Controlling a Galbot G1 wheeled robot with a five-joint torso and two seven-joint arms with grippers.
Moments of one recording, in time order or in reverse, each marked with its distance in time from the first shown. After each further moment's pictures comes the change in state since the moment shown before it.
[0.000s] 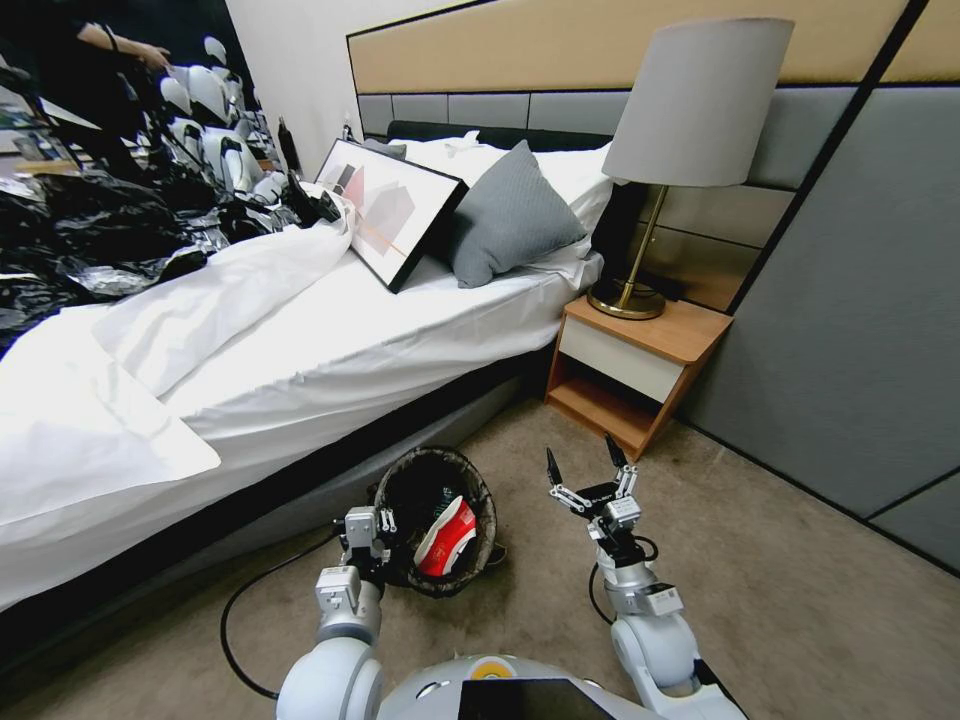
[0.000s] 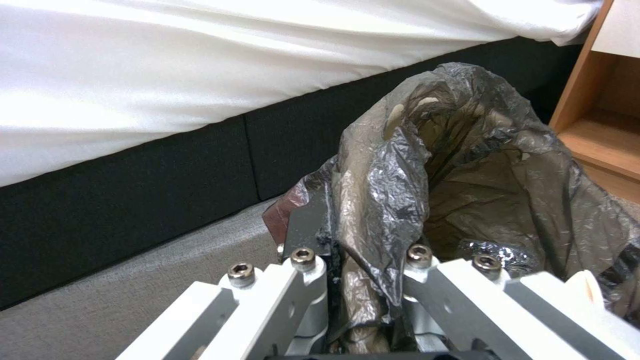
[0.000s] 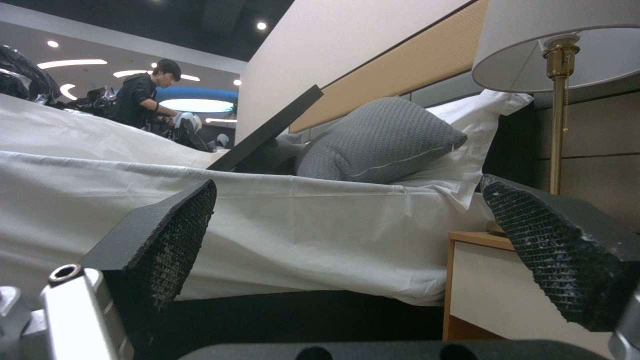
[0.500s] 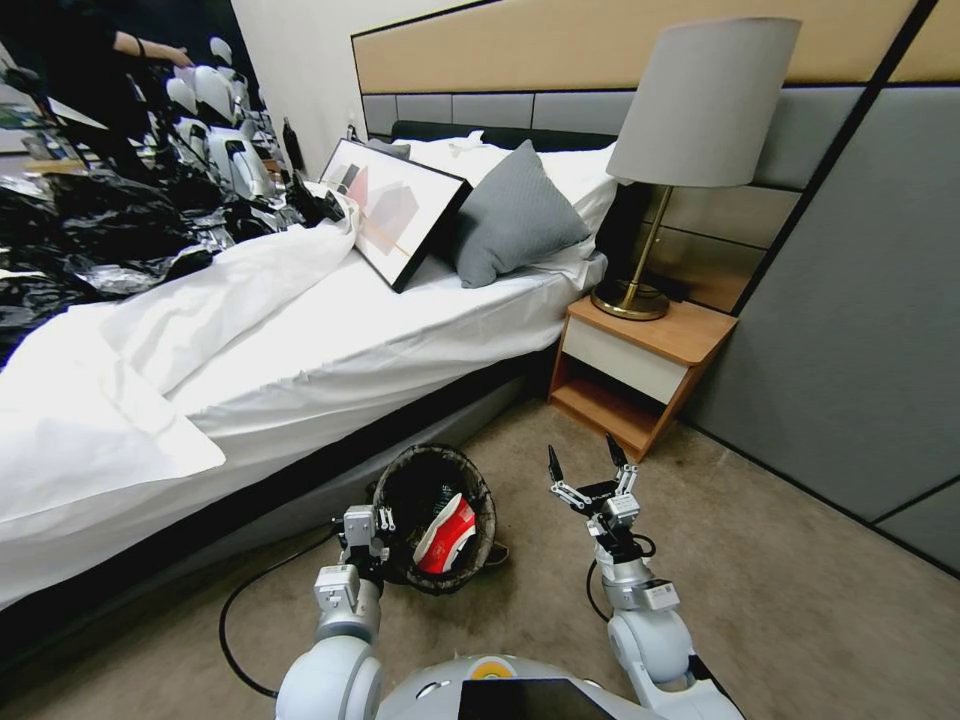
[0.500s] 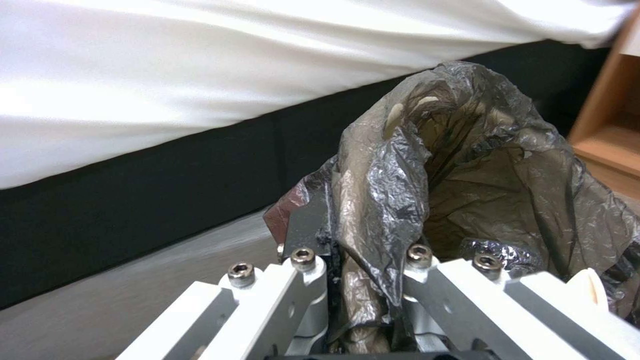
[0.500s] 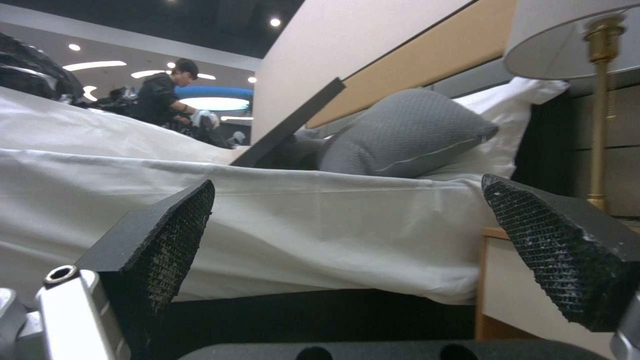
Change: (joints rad) left arm -0.004 -0.002 -0.001 0.001 0.002 0.003 0.004; right arm 0.005 0.003 -0.006 -0.003 0.003 -0.017 0.014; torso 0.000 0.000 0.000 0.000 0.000
